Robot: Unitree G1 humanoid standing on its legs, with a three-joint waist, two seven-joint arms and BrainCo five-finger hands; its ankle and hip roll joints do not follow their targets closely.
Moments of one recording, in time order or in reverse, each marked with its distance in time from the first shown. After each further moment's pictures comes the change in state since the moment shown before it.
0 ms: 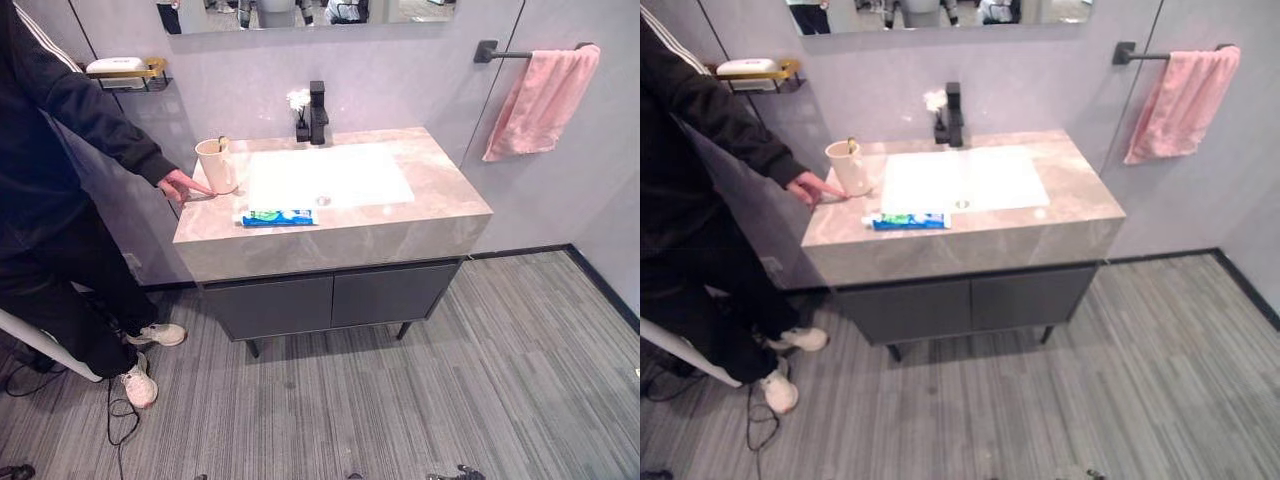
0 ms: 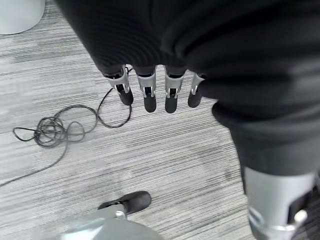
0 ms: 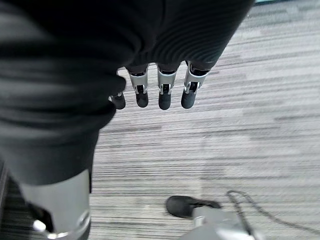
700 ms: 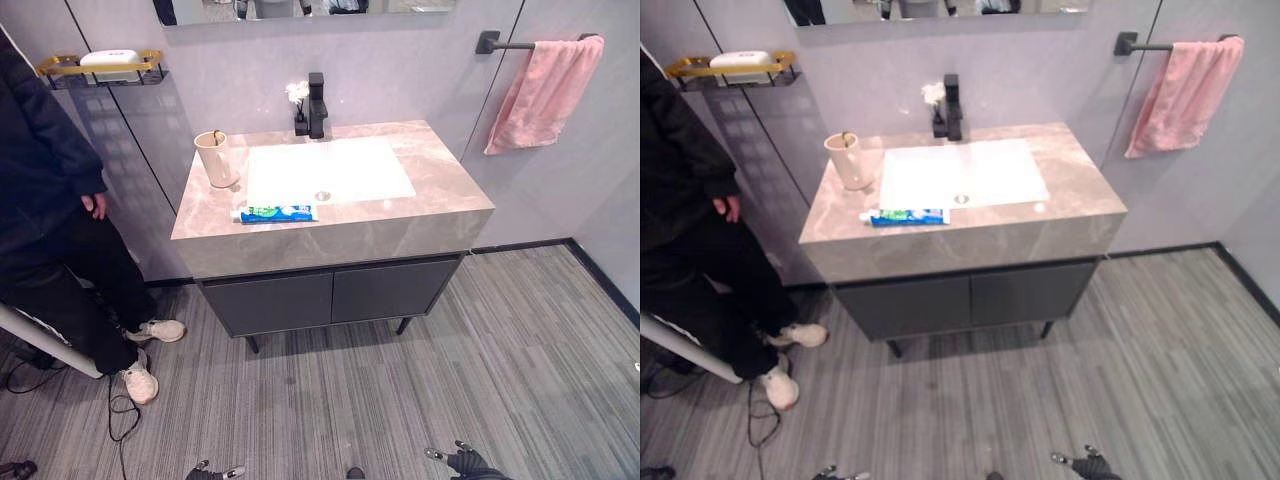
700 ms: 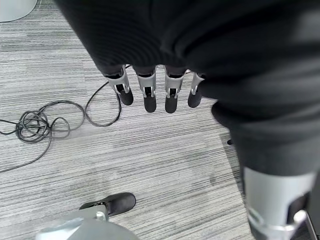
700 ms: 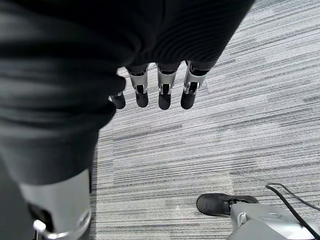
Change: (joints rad) left arm 0.033 -0.002 -0.001 -0.075 -0.038 -0.028 0.028; right arm -0.002 -0.005 -0.002 -0.057 0.106 -0.041 -0.019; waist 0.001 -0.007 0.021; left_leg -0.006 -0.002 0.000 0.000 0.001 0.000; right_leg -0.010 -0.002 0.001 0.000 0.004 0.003
